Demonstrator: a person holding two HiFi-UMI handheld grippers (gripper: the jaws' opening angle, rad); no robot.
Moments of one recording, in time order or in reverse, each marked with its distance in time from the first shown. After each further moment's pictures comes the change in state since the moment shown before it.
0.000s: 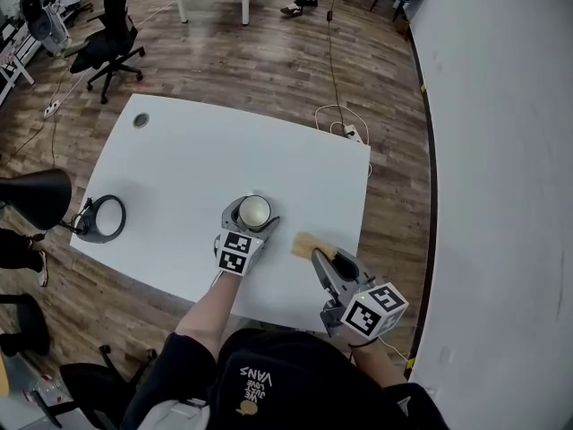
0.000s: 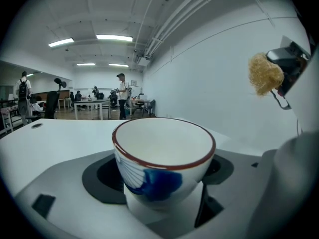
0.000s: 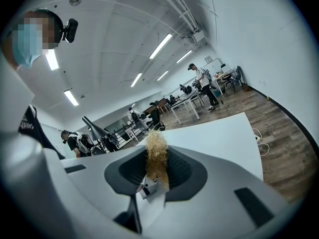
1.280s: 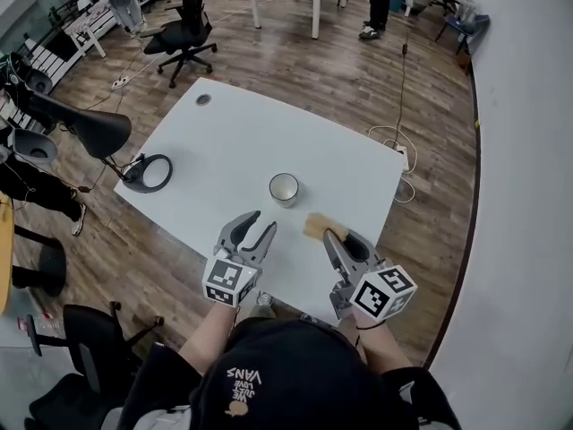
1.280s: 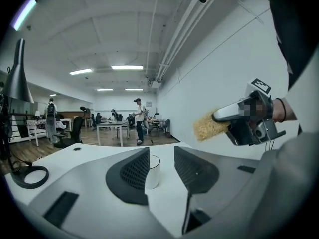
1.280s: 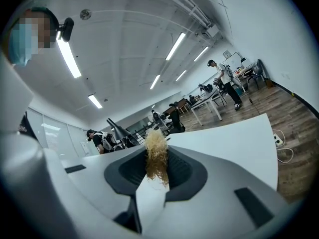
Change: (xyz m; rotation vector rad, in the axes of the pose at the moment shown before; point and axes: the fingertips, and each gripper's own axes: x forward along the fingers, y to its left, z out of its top) left arm -0.180 -0.080 0.075 0.022 -0.241 0.225; right arm -0.032 0.021 0.011 -0.045 -0.011 0.255
